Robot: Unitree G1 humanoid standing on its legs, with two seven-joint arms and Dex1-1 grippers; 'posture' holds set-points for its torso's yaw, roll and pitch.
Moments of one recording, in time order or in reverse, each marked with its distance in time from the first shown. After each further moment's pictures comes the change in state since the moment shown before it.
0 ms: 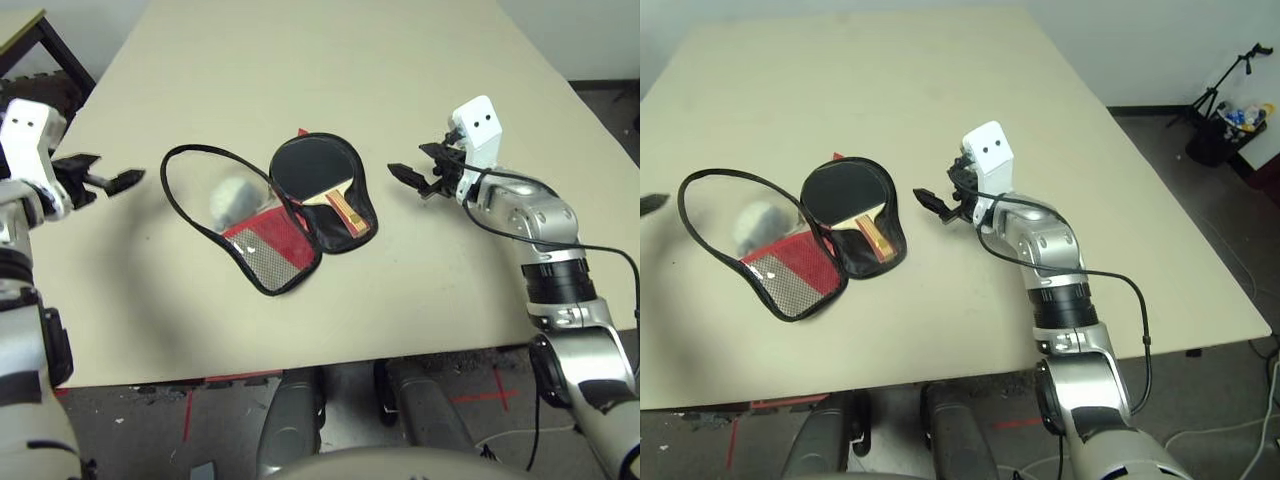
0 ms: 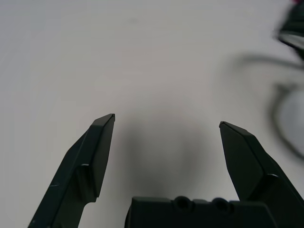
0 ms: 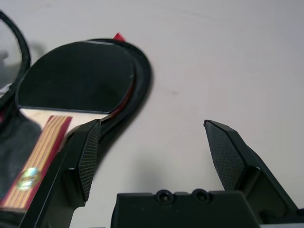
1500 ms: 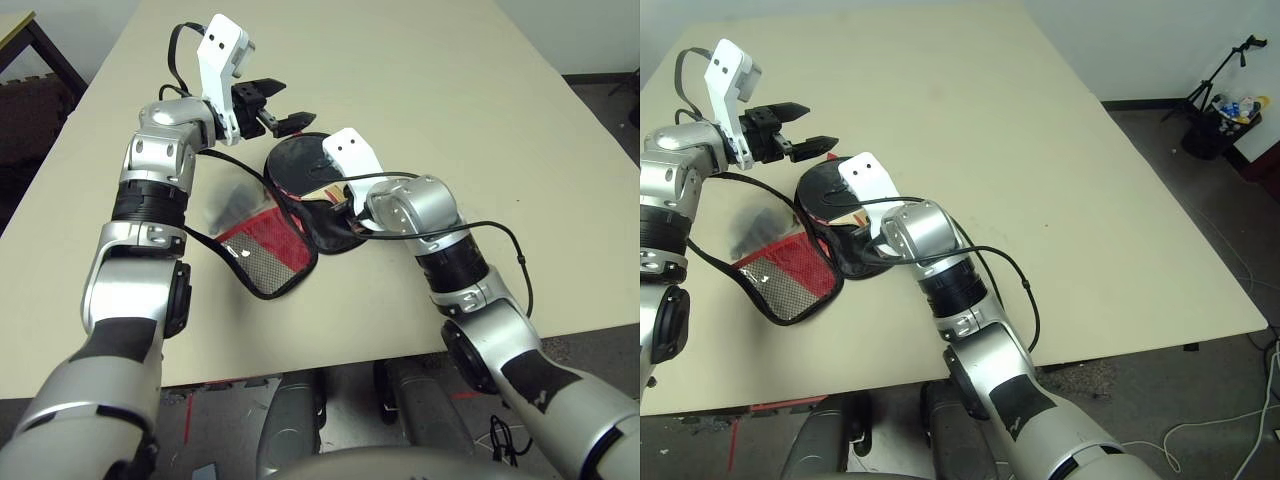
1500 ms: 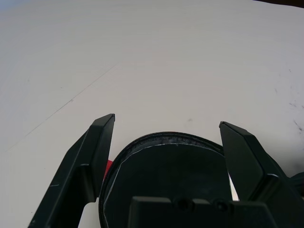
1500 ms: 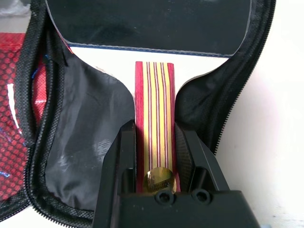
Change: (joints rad) left arm -0.355 -0.423 -0.183 -0.121 0.042 -0.093 0.107; right arm -0.233 0.436 0.230 0.038 -0.152 0.658 -0.418
